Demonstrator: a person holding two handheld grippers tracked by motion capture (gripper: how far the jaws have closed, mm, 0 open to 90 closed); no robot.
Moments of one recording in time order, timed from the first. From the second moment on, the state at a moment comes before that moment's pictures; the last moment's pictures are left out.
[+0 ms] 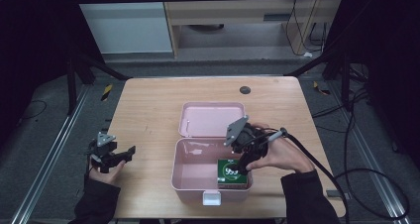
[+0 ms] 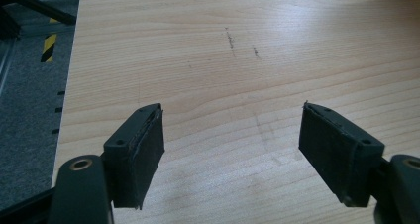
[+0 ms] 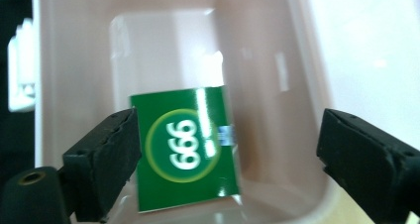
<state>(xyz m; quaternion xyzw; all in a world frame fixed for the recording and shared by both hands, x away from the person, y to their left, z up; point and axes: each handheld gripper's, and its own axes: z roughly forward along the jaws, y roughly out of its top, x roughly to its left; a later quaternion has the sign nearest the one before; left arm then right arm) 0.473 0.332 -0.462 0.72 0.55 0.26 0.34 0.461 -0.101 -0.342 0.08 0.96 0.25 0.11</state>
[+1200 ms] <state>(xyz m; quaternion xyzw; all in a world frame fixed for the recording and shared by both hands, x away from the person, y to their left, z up) 0.473 0.330 -0.464 0.72 0.55 0.25 0.34 0.451 -0.258 -0.400 0.43 0.72 0.48 0.27</state>
